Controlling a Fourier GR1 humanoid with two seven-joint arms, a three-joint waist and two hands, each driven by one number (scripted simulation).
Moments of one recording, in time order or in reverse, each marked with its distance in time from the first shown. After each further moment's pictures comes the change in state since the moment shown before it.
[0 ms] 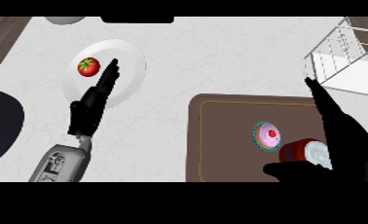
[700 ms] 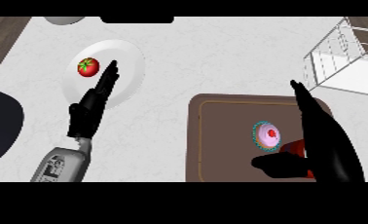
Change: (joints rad) left arm 0.020 -0.014 0.012 -0.021 -0.016 -0.005 0.006; right arm 0.011 0.148 0.005 0.101 0.116 0.067 -0.015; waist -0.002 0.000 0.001
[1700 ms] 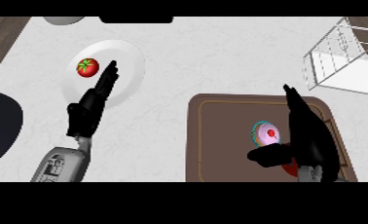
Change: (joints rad) left arm -0.001 -0.021 0.038 0.022 -0.014 -0.040 -0.020; right arm 0.053 0.158 -0.075 0.146 0.132 0.076 -0.096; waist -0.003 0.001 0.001
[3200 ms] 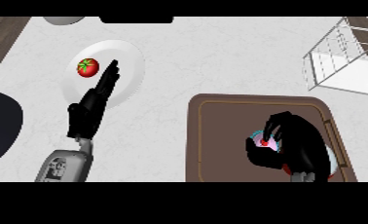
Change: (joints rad) left arm 0.017 -0.063 0.047 -0.062 -0.076 -0.043 0.053; right arm 0.089 0.079 -0.017 0.039 0.151 0.084 -0.195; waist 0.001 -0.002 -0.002
